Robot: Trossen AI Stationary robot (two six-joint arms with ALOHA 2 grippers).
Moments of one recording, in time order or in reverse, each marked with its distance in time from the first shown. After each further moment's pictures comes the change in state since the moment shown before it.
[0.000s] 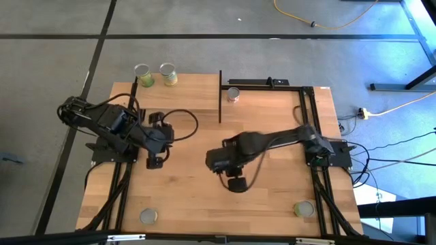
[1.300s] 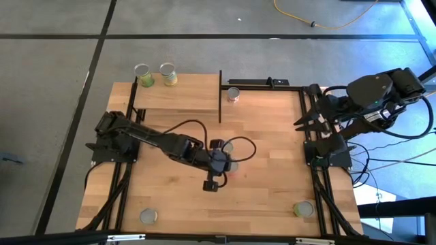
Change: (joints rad) left arm 0.082 0.467 0.000 0.713 0.128 0.253; right arm 0.047 -0.791 -0.007 -0.038 0.143 -0.037
